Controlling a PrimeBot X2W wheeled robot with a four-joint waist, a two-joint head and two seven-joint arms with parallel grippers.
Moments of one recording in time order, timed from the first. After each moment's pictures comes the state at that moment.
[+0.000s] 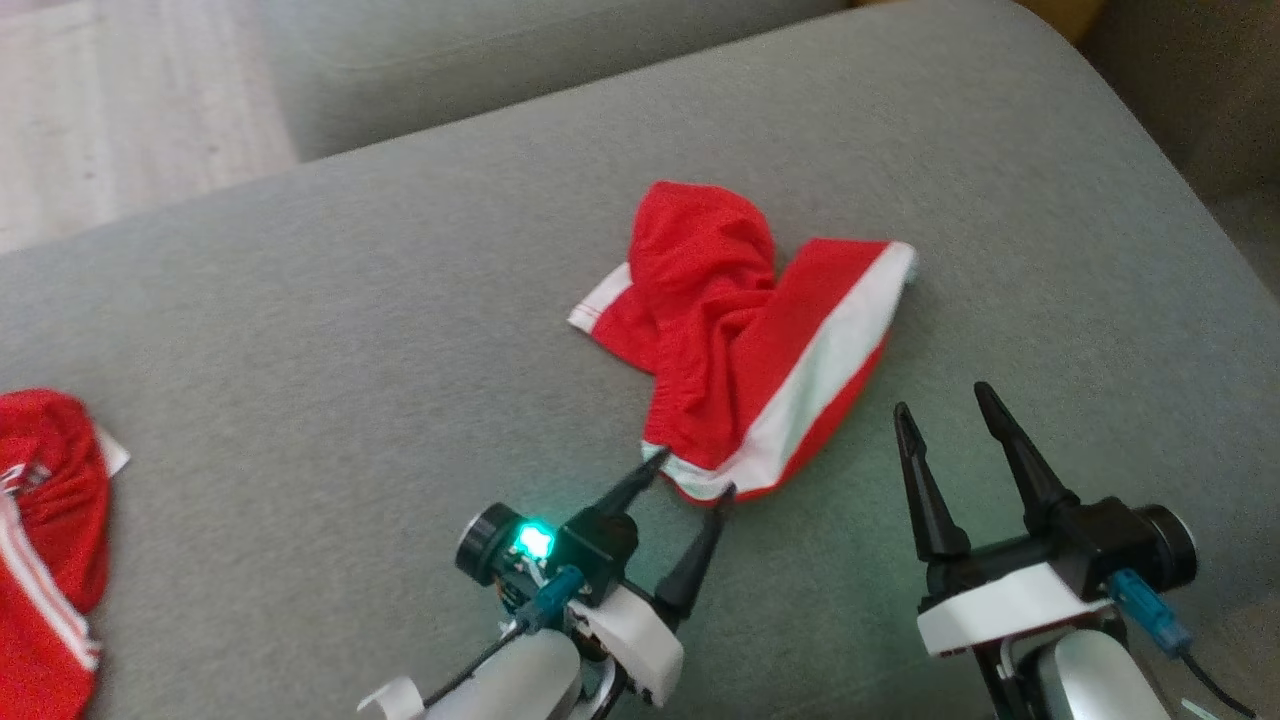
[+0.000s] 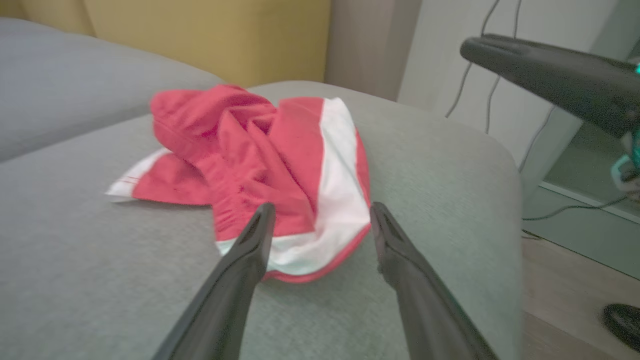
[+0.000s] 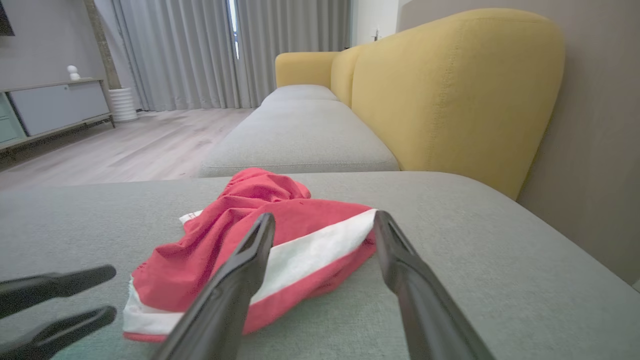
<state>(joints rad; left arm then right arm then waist) -0.41 0.05 -0.90 0.61 -0.41 0.00 -0.23 -0.02 -0.05 0.14 0.18 0.03 0.12 -0.25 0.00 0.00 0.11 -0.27</state>
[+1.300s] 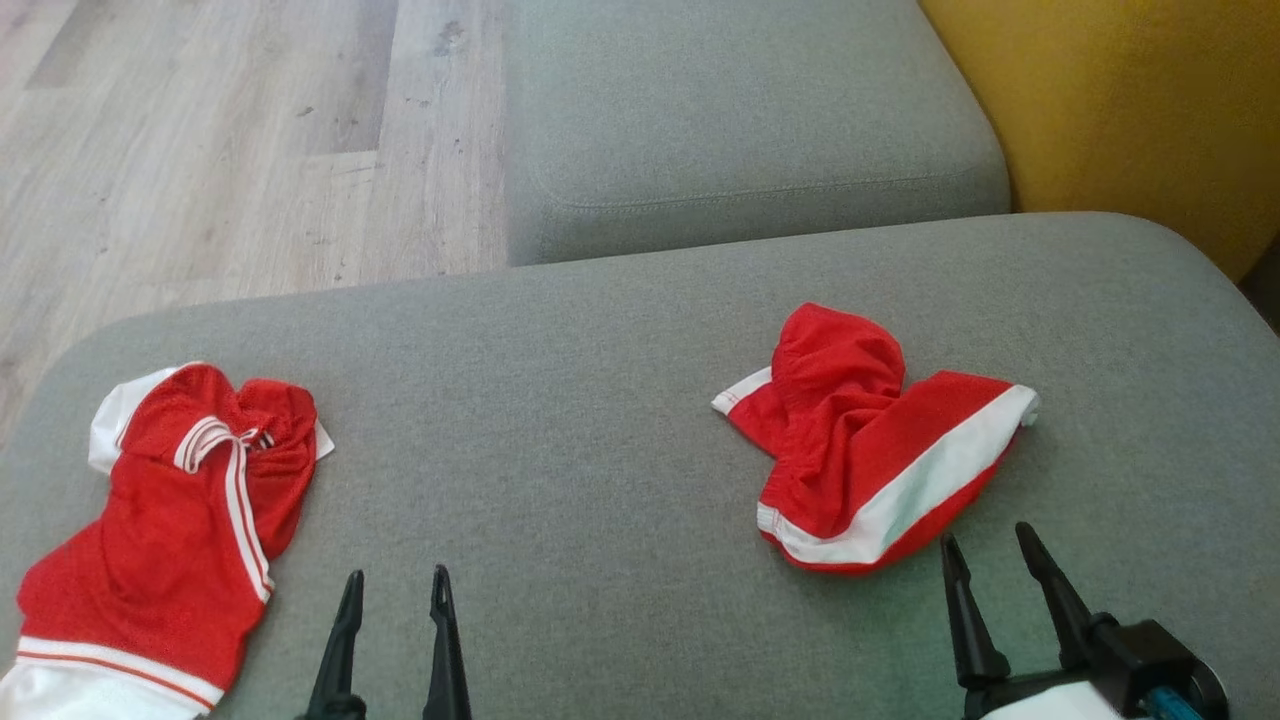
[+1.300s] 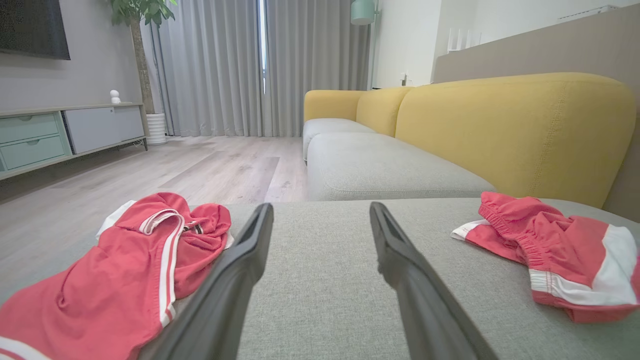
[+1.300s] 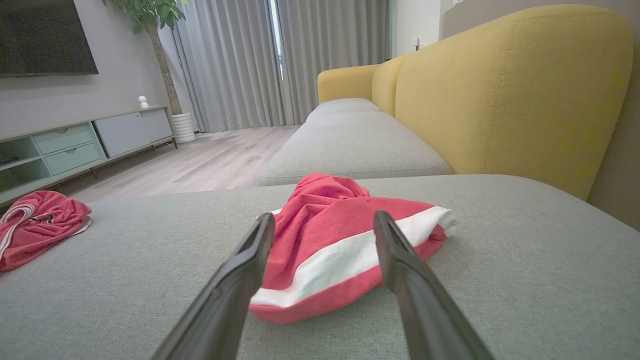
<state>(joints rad) 0.23 0.06 -0.26 0.05 -0.15 0.18 -0.25 0.18 -0.05 0.08 0.19 0.10 0.12 -0.25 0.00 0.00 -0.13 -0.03</state>
